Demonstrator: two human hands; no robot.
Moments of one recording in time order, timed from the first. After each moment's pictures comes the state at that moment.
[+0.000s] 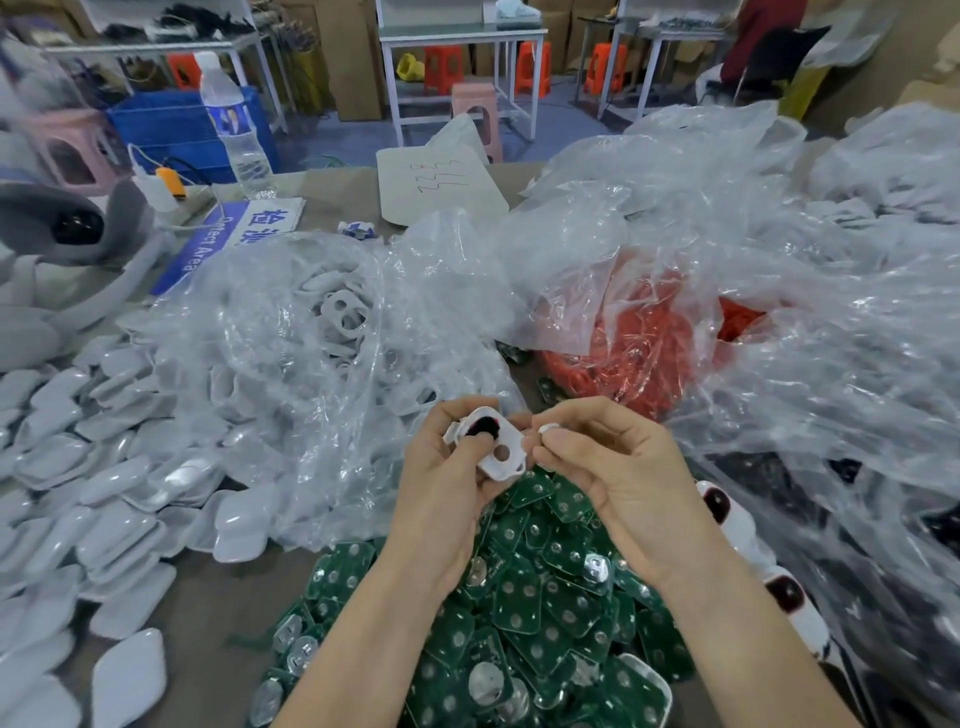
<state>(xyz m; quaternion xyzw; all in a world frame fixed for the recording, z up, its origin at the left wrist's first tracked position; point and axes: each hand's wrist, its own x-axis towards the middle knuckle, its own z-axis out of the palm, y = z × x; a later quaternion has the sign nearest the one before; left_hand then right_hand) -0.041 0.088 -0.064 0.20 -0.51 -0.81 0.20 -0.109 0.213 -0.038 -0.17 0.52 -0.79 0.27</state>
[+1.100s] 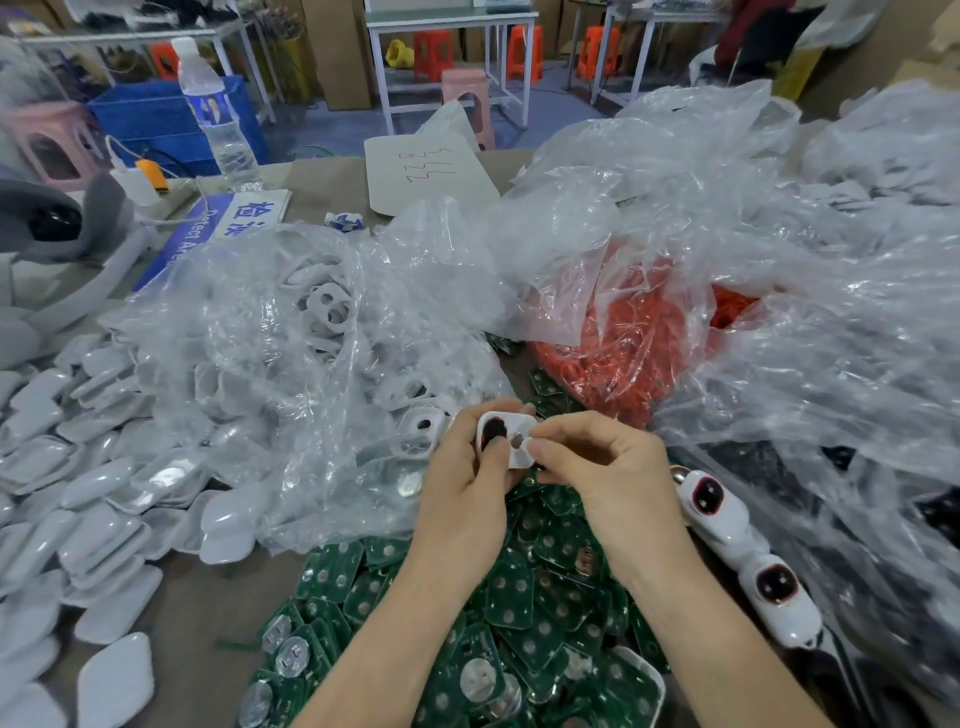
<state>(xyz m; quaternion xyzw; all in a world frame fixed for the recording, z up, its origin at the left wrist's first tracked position) -0.044 0.105 -0.075 0.17 -0.66 -0.70 0.21 -0.106 0.208 -0.060 -0.16 0.67 -0.71 0.15</state>
